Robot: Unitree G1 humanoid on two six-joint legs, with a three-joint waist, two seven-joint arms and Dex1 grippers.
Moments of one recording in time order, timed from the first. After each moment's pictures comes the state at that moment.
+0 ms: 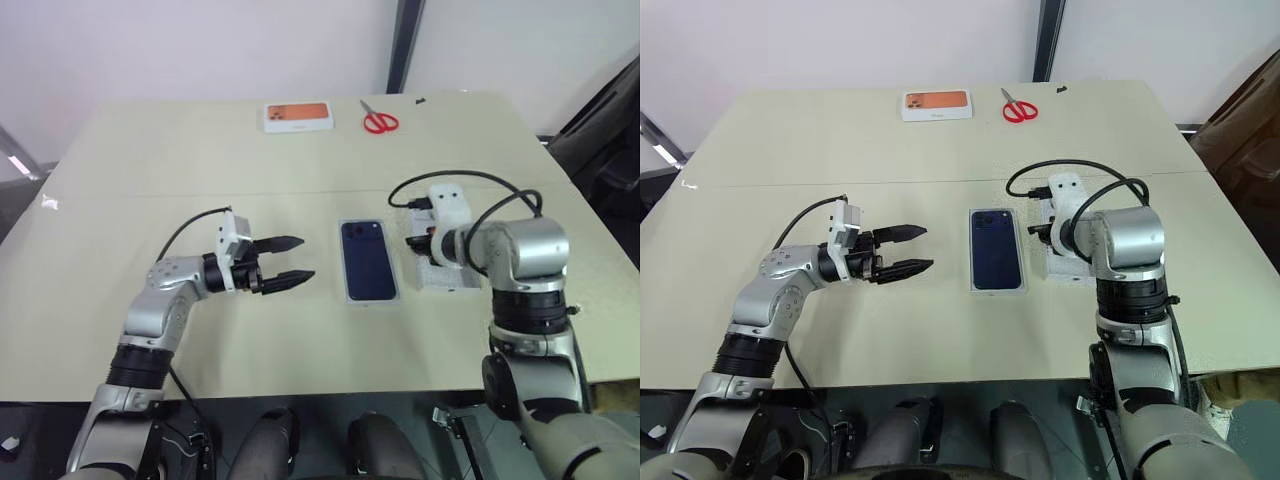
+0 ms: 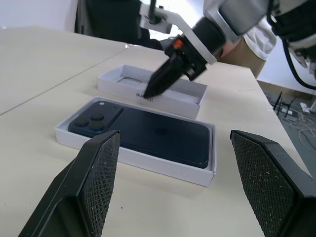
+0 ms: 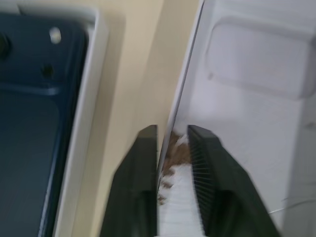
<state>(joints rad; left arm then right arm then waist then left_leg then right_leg) -0.43 0.44 -0.02 0.11 -0.47 0.25 -1.19 -0.76 -0.34 -0.10 -0.08 0.18 1.59 0.17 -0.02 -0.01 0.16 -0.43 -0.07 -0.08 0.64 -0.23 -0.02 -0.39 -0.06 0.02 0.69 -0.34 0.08</state>
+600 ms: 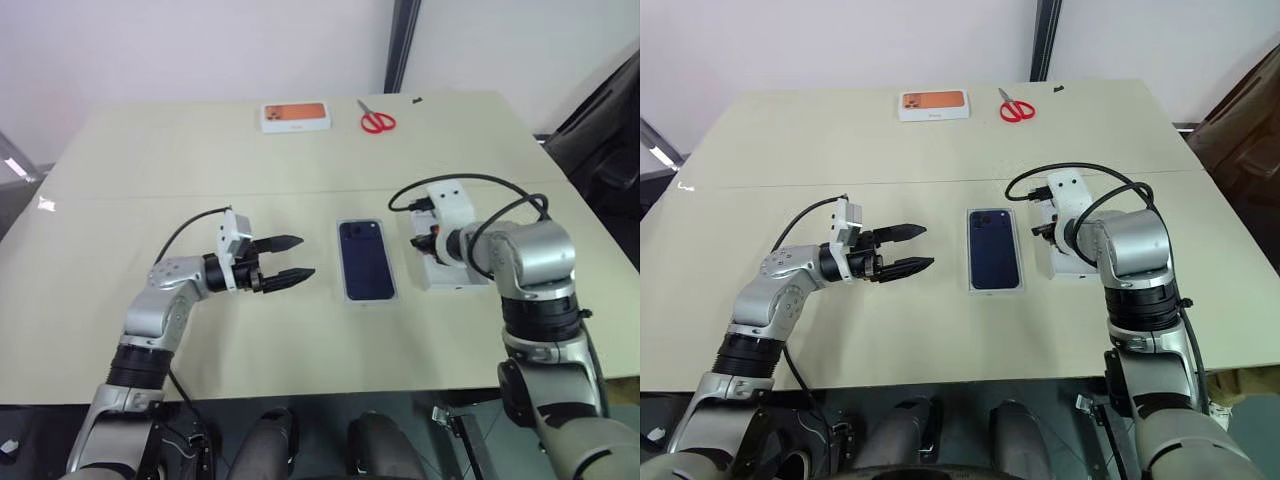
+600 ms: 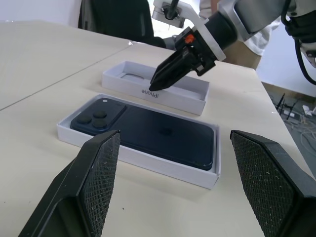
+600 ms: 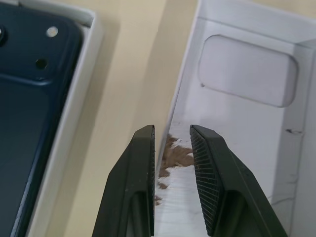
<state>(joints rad) -0.43 0.43 -0.02 0.10 -0.47 0.28 -1.16 -0.72 -0.44 0.00 -0.14 0.19 1.54 0.22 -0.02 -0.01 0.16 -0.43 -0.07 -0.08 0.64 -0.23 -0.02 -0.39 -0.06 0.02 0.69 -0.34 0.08</state>
